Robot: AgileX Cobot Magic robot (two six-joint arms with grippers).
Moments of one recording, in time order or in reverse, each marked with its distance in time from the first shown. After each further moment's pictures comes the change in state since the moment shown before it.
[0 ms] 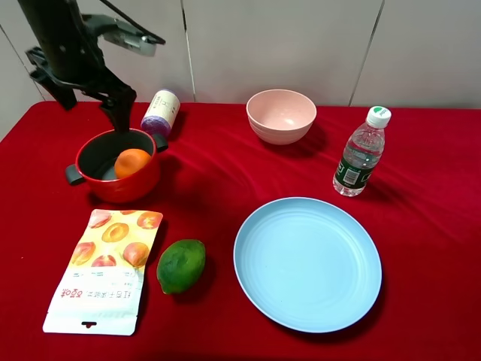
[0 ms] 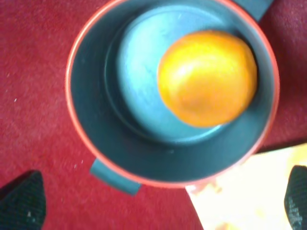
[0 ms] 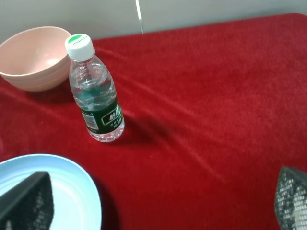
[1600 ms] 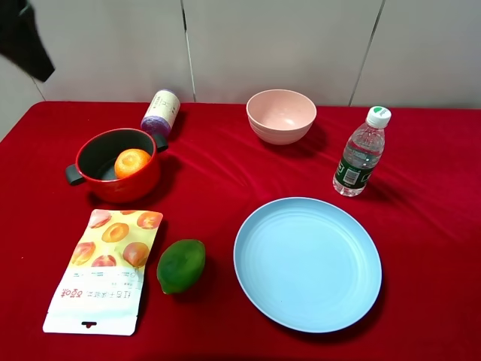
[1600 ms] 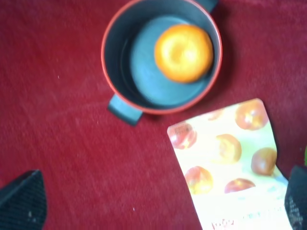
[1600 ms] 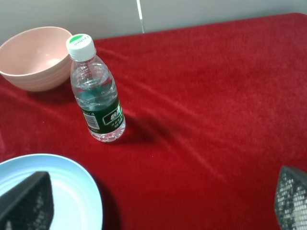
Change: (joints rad) left arm 0.000 -0.563 0.174 -0.054 0.086 0.005; right arm 0.000 0.000 0.000 0.003 0.000 0.000
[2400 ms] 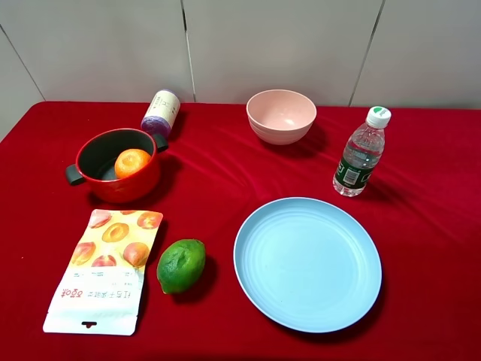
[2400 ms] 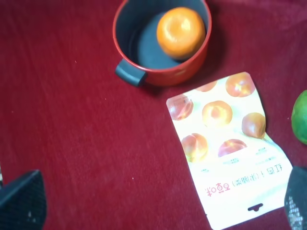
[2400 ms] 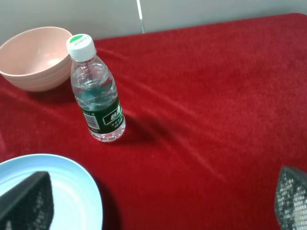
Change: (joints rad) left arm 0.000 -0.688 0.381 0.000 0.003 0.001; right arm 0.000 0.000 0.000 0.000 0.000 0.000
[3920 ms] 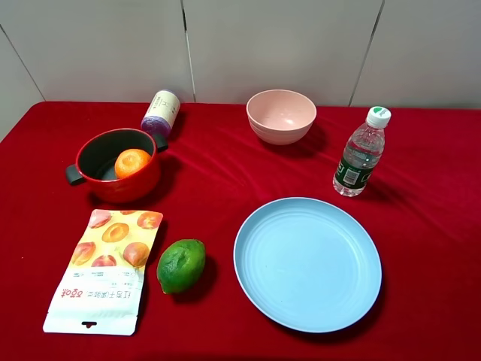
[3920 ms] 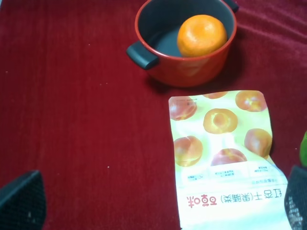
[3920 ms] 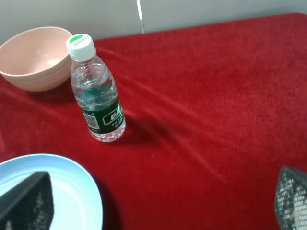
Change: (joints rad) left arm 0.306 -0.602 0.454 -0.165 -0.105 -0.004; right arm 0.000 0.000 0.000 0.000 0.000 0.000
